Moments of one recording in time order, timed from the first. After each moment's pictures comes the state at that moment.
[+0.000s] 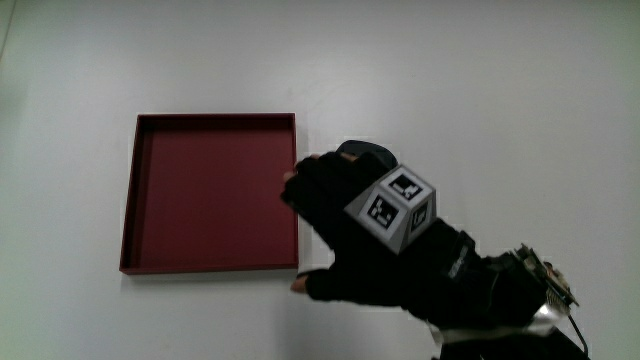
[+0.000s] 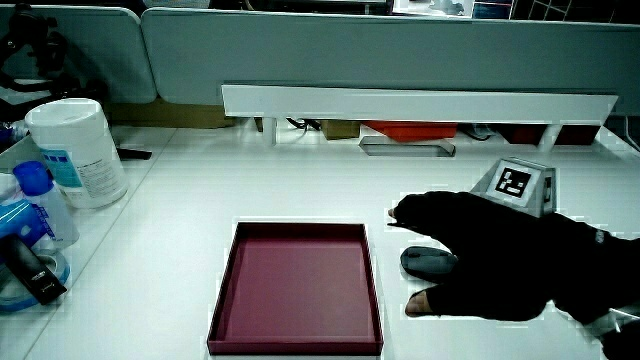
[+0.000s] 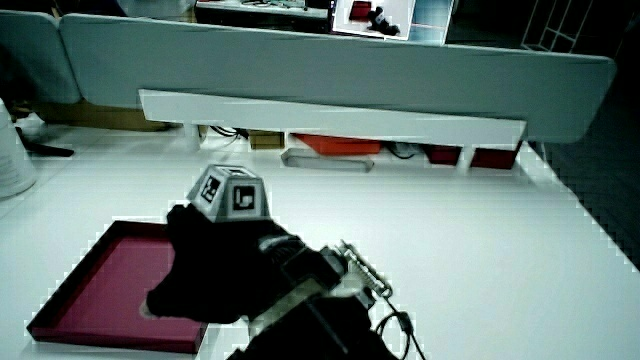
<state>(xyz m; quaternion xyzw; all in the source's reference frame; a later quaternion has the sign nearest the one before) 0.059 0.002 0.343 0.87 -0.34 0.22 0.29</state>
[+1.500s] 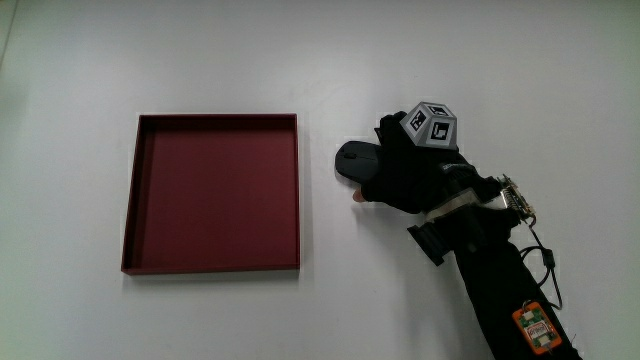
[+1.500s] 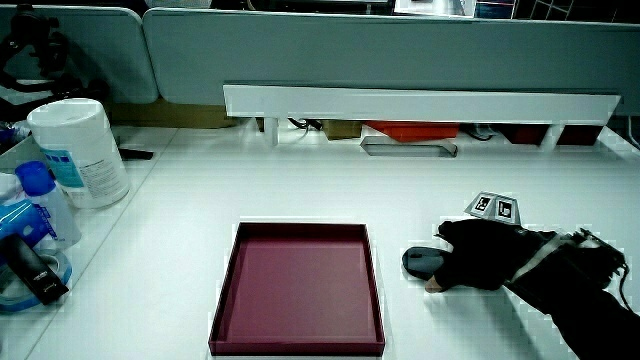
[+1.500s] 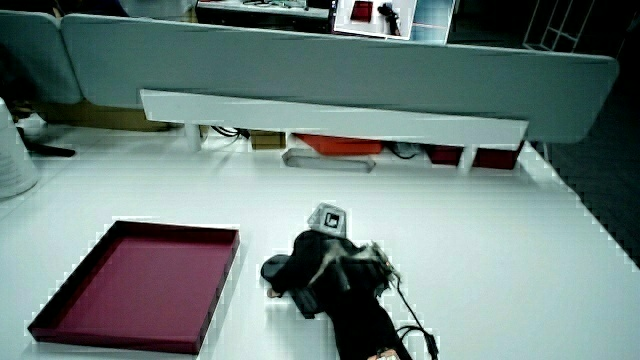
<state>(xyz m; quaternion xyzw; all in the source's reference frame) 0.129 -0.087 0.531 0.88 -0.06 0.17 0.44</state>
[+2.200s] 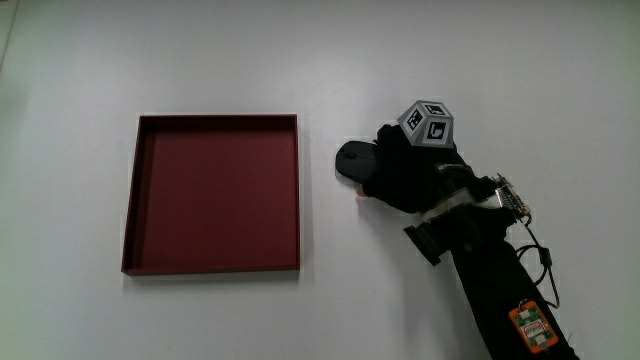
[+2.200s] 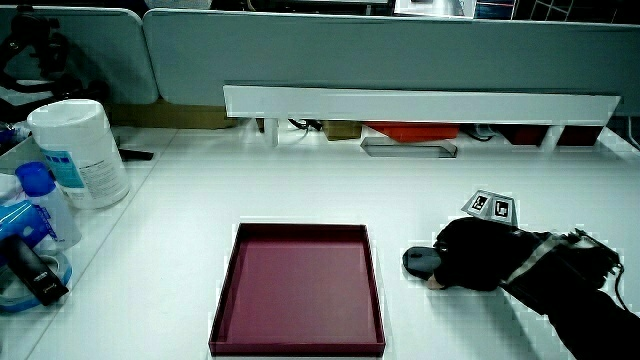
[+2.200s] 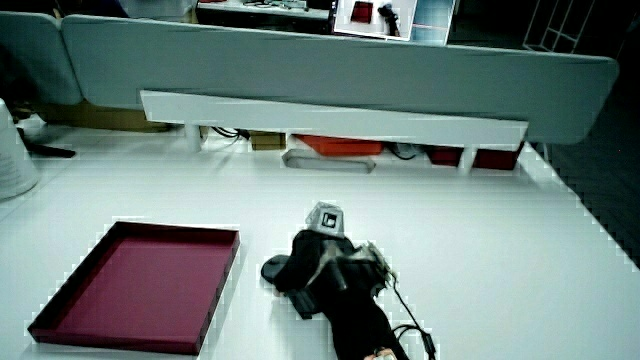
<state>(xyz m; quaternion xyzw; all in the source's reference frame) 0.125 -0.088 0.530 0.90 -0.06 0.15 0.41</state>
